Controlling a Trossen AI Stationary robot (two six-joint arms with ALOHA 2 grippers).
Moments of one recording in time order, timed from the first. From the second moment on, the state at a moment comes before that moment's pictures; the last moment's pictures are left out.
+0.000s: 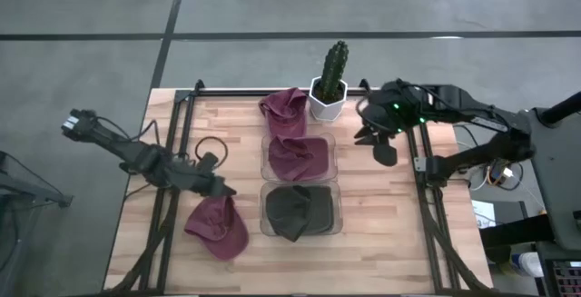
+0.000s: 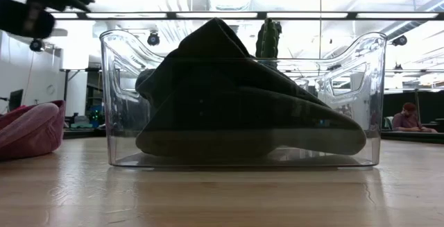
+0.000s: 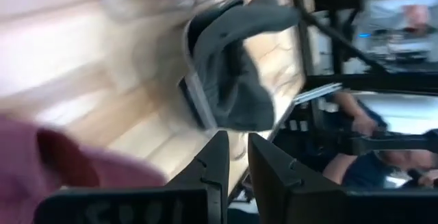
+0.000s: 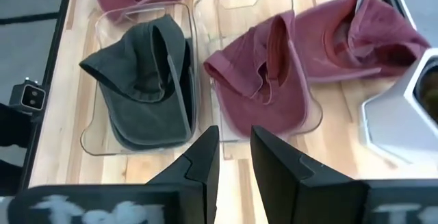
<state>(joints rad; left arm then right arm) -0.46 0.79 0.70 -0.51 -0.25 -1.56 -0.18 1.19 1.44 -1.11 -0.18 0.00</state>
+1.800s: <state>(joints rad) -0.94 1.42 1.06 -0.96 -0.02 -2.22 -0.18 0.63 0.78 -0.56 -0.30 0.26</state>
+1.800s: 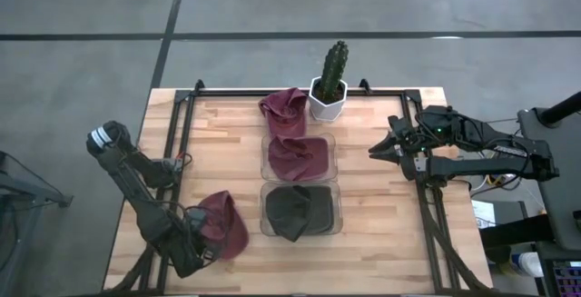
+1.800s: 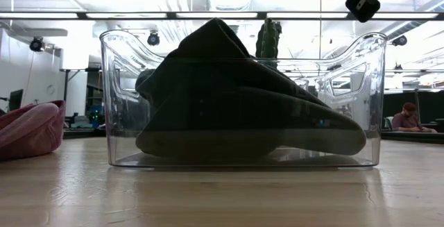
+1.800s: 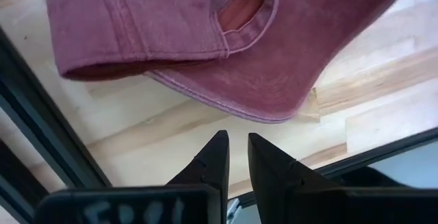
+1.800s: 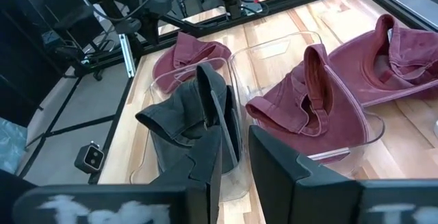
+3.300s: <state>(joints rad) -0.94 1.49 1.06 -0.96 0.15 -2.38 -0.18 0.63 0.78 -0.56 -0.30 0.26</state>
